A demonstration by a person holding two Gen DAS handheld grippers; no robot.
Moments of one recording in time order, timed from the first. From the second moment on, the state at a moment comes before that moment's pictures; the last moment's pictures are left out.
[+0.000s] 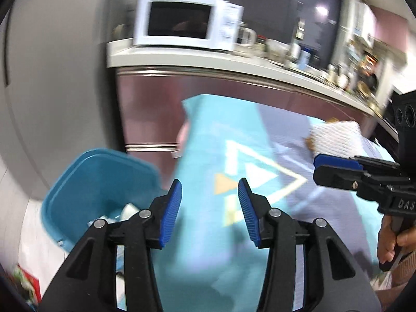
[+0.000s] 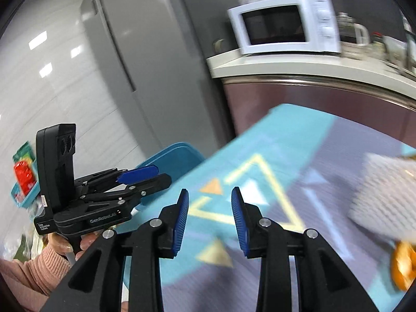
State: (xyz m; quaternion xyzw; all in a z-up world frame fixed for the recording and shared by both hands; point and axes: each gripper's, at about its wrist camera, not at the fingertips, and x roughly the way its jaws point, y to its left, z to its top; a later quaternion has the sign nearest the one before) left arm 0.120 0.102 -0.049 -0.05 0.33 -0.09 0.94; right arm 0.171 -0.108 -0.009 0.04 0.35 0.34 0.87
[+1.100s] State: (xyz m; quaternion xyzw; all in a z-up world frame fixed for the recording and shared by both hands) left arm 0.230 -0.108 -0.061 0.00 0.41 -0.24 0.88; right arm 0.160 -0.328 -0.032 0.14 0.35 0.10 0.92
